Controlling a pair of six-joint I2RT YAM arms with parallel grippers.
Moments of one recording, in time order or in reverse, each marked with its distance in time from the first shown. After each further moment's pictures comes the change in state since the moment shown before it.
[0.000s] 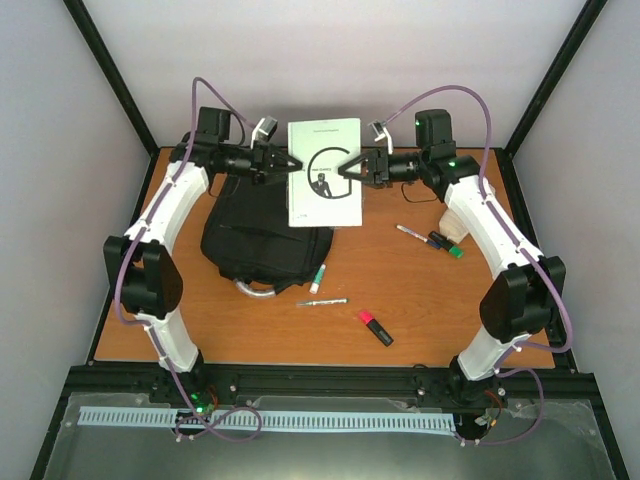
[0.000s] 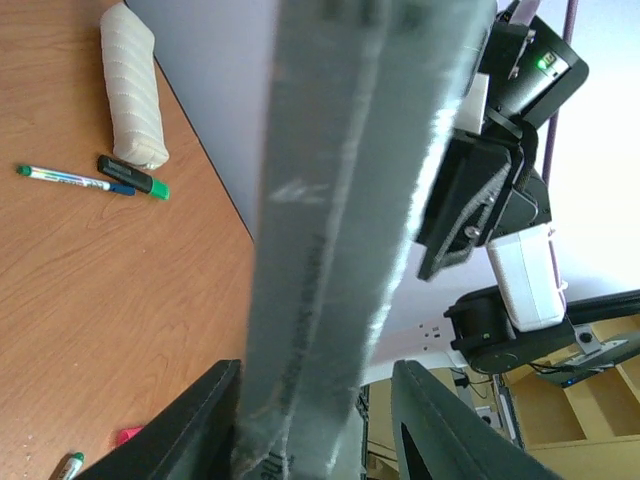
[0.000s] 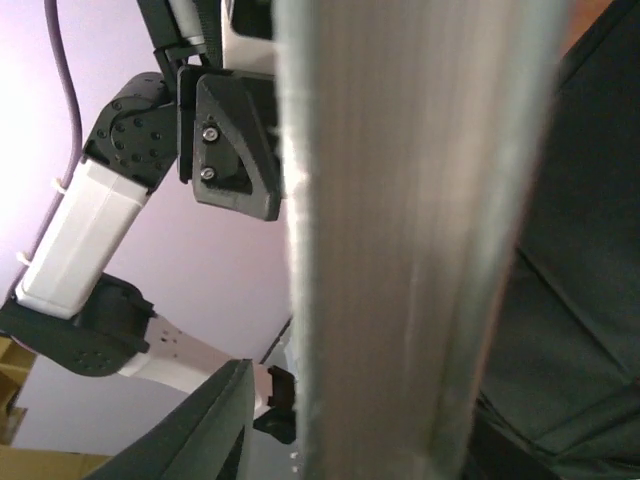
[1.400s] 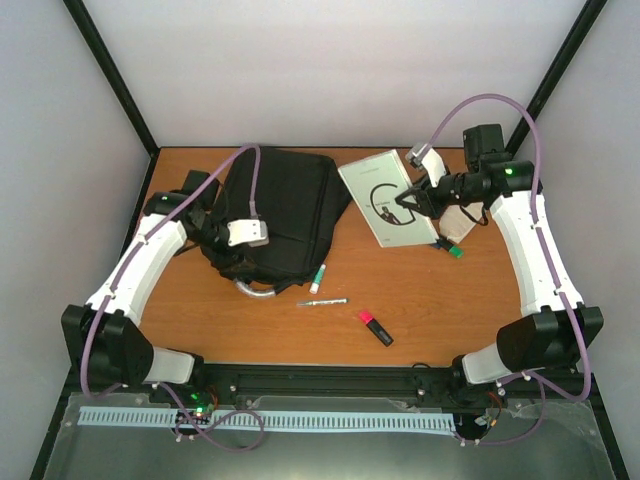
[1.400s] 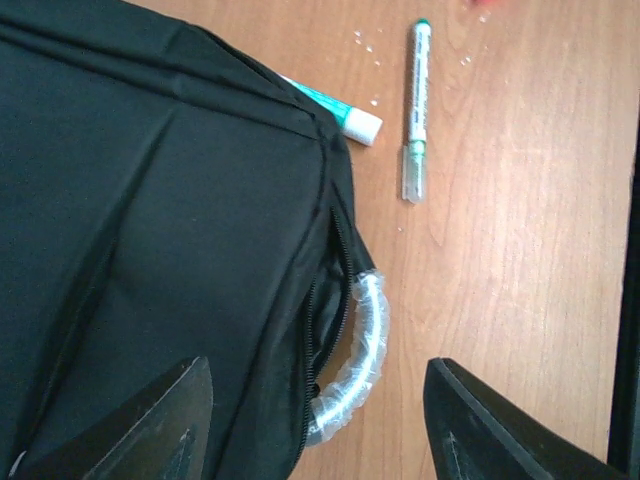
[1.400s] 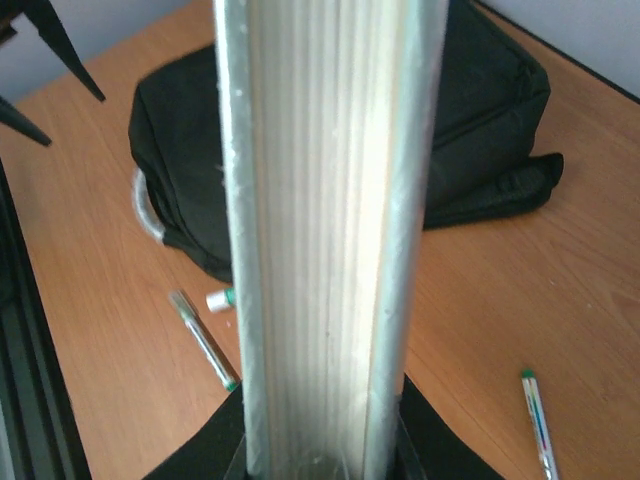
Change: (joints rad) left arm -0.011 -0.451 -0.455 -0.521 -0.851 1.545; right arm -0.177 -0.207 0.010 -0.608 0.424 -1.002
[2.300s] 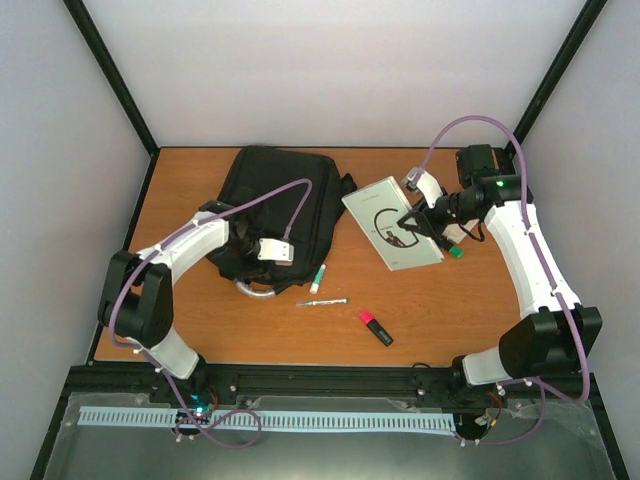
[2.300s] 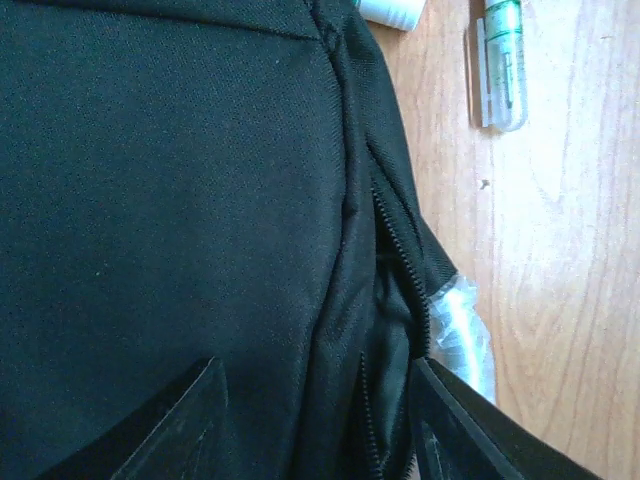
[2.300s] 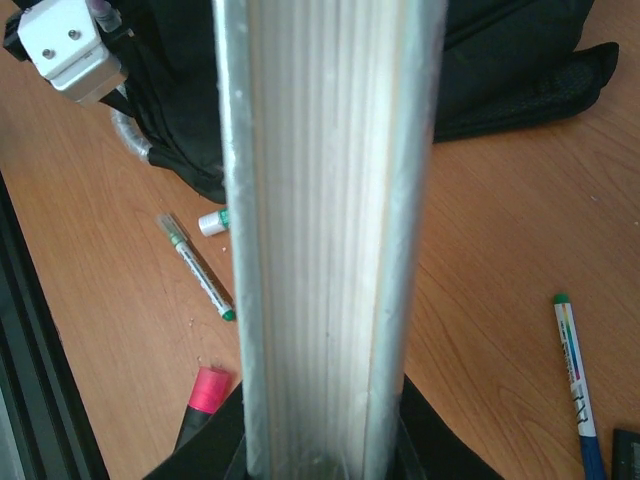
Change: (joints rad) left arm -0.171 0.249 -0.142 0.255 -0.217 0.064; right arm 0.000 -0.036 -0.167 -0.039 0.080 -0.116
